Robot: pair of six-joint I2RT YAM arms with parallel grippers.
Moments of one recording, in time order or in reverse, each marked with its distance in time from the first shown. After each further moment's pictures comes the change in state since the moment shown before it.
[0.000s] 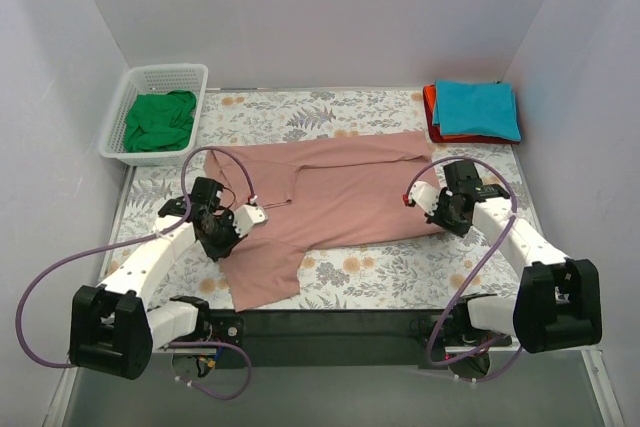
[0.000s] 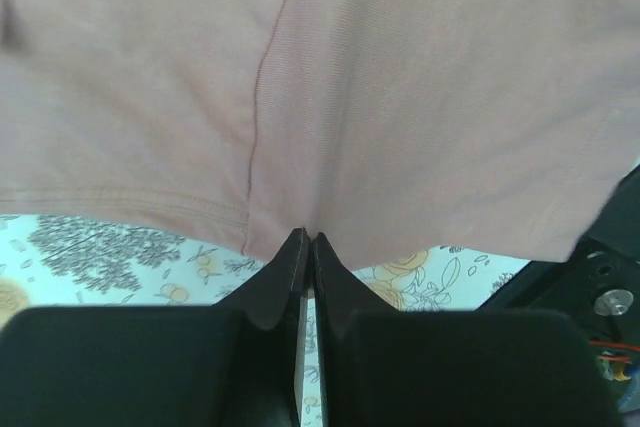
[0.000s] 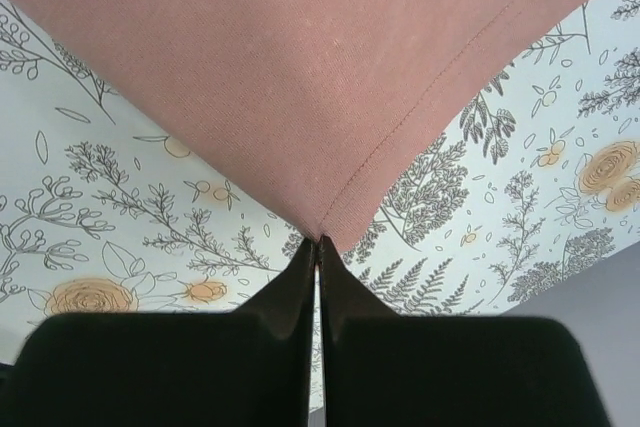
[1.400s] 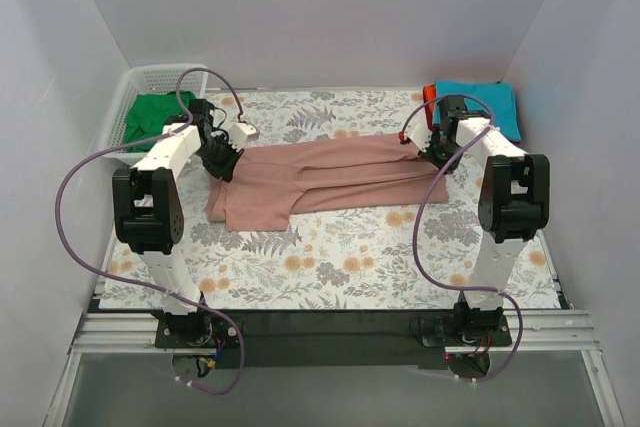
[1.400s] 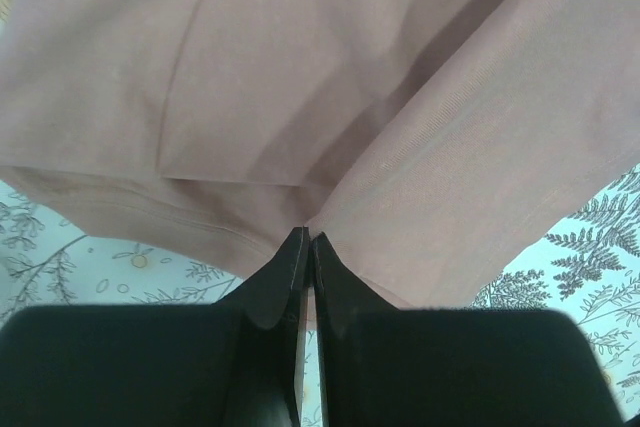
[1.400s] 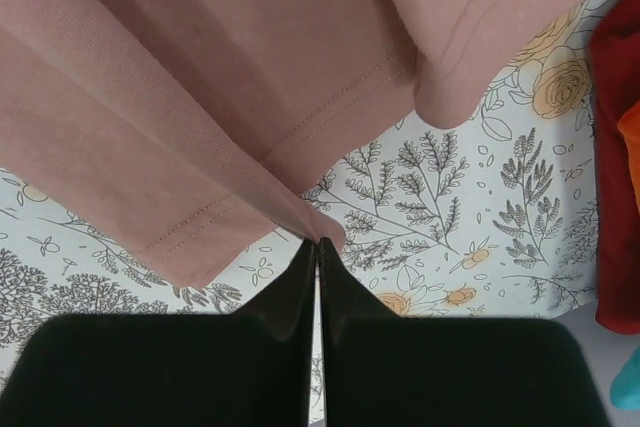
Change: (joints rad) left arm 0.184 0.745 0.771 0.000 0.093 -0.011; right arm -0.095 0.695 0.723 -0.081 -0.062 -0.066
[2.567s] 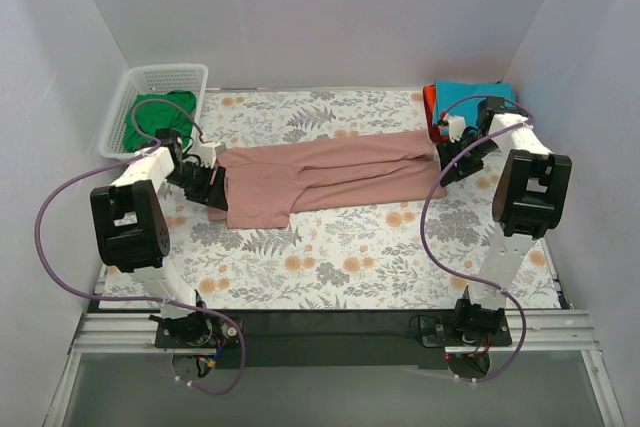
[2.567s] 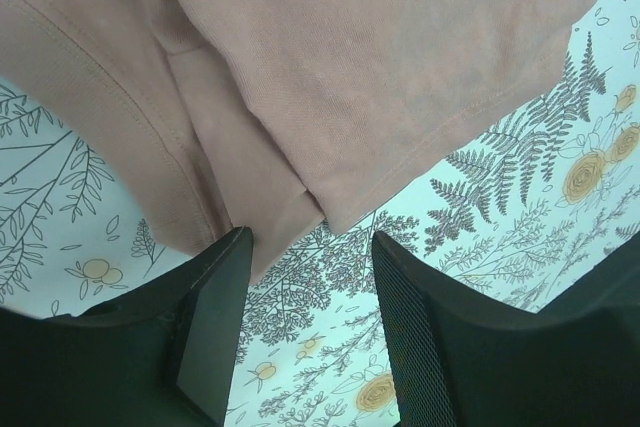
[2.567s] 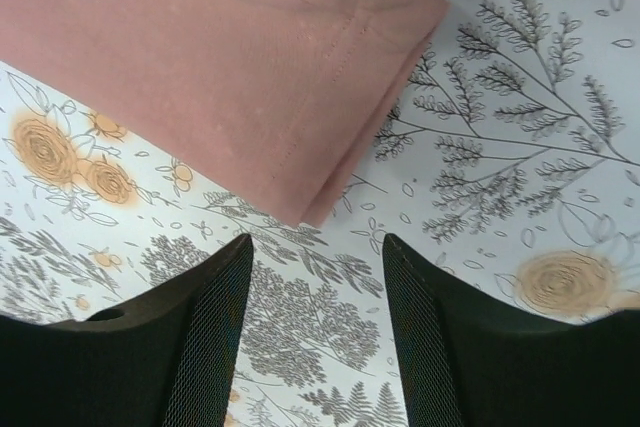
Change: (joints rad) left arm 0.196 -0.129 -0.254 -0.005 0.212 -0.250; right arm -0.208 0.045 0.092 -0.183 -0.336 0.395
